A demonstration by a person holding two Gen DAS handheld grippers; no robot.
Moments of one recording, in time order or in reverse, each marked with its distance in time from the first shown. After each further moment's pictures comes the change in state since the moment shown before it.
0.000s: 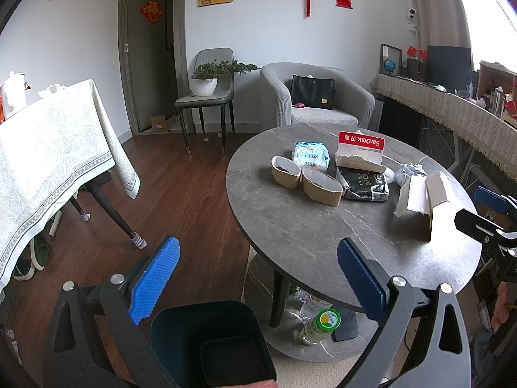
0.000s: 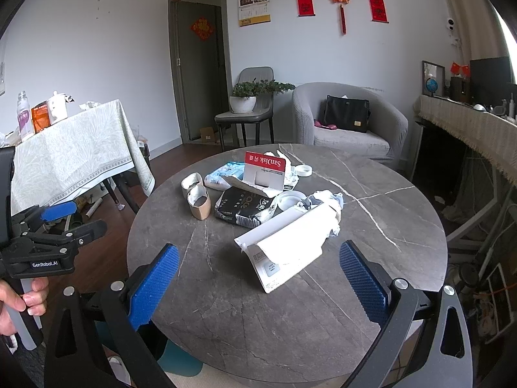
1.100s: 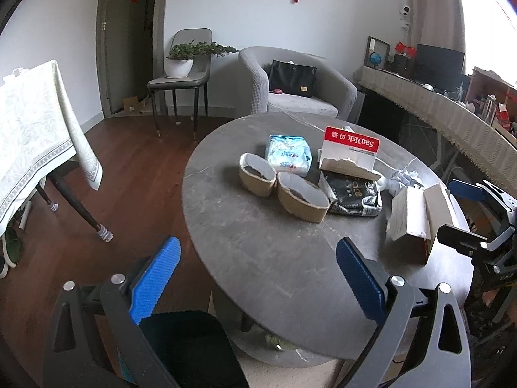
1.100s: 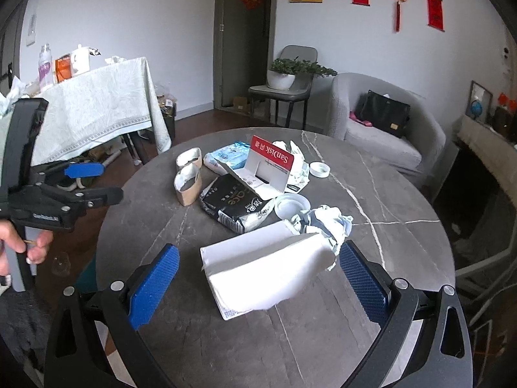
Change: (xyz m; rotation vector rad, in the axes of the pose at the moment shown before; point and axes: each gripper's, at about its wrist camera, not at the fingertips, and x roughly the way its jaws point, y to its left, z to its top) left arm 0.062 -0.013 0.024 -0.033 0.084 -0.148; right arm 0.047 -0.027 0.027 -0.216 0.134 0.118
